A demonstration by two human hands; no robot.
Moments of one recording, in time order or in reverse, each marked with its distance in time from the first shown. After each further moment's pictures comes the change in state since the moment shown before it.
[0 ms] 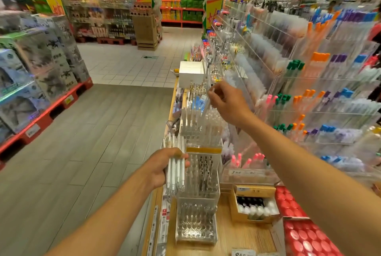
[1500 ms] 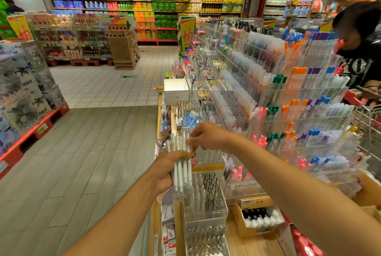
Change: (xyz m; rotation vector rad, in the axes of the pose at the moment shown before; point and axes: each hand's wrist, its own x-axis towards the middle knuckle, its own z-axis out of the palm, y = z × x) left_hand 0.011 0.051 0.000 0.038 -0.119 0.081; right_hand -0.004 -0.035 0.041 -0.061 -0.464 0.328
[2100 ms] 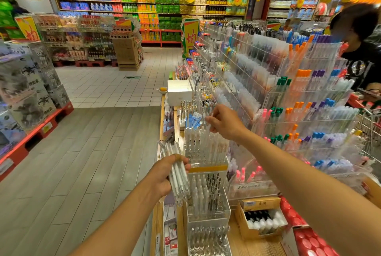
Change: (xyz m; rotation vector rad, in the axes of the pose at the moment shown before) left_hand -0.001 -0.010 -0.015 -0.148 0.114 -0.047; right_hand 0.019 0.028 -0.024 0.108 0.416 -0.074
